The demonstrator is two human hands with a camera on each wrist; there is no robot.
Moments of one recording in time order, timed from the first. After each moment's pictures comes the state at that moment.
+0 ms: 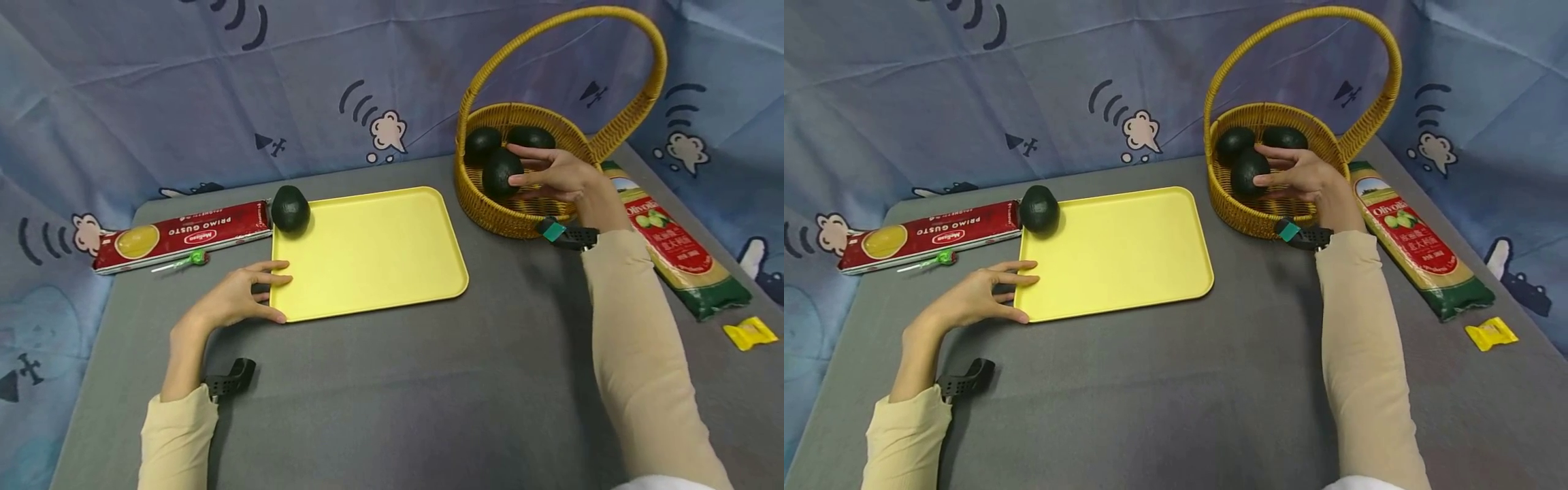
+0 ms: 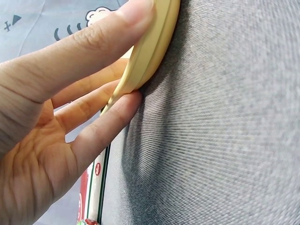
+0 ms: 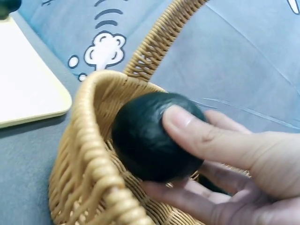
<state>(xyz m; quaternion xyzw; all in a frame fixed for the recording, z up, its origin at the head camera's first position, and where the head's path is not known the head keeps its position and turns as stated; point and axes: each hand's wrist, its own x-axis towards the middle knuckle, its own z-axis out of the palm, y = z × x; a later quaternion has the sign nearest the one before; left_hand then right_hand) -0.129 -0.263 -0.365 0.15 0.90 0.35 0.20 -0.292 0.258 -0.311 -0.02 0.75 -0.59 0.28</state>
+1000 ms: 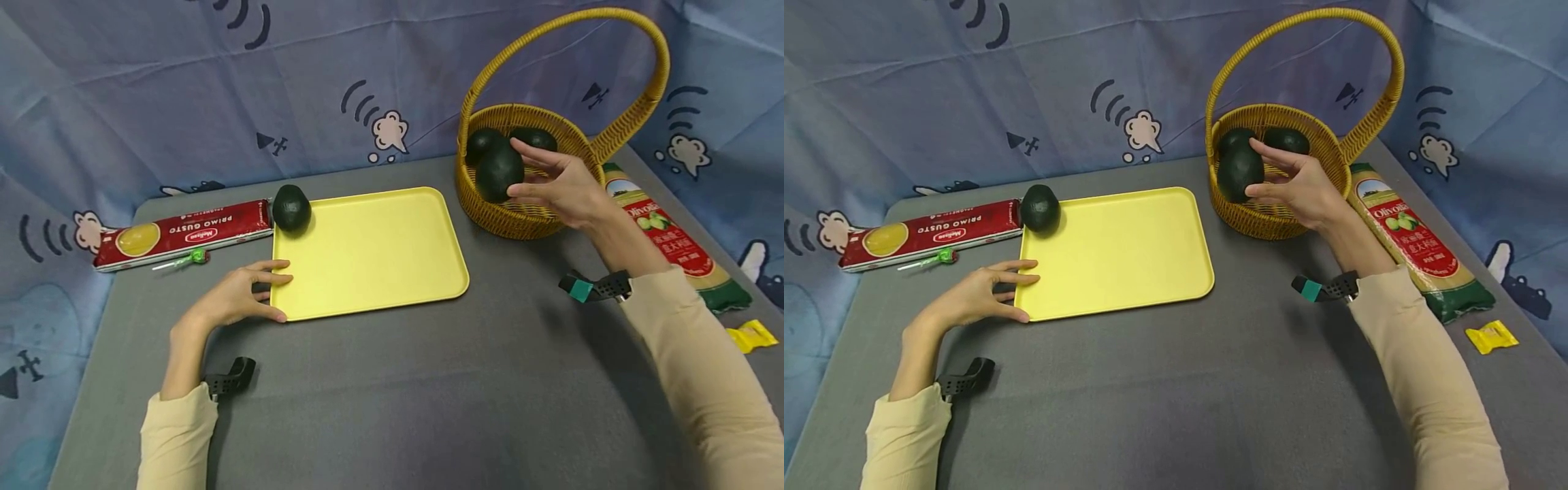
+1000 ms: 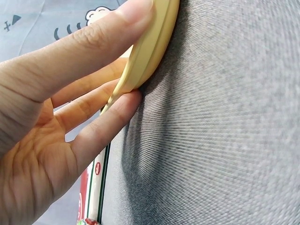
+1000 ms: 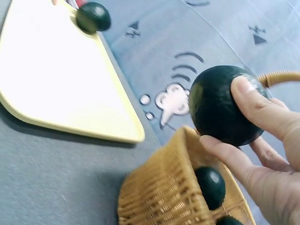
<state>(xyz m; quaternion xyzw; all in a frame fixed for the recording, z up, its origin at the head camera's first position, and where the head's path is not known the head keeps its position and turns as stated) -0.129 -0.264 -0.366 0.15 0.90 0.35 0.20 -0.234 0.230 -0.299 -0.08 0.64 -0.74 0.17</state>
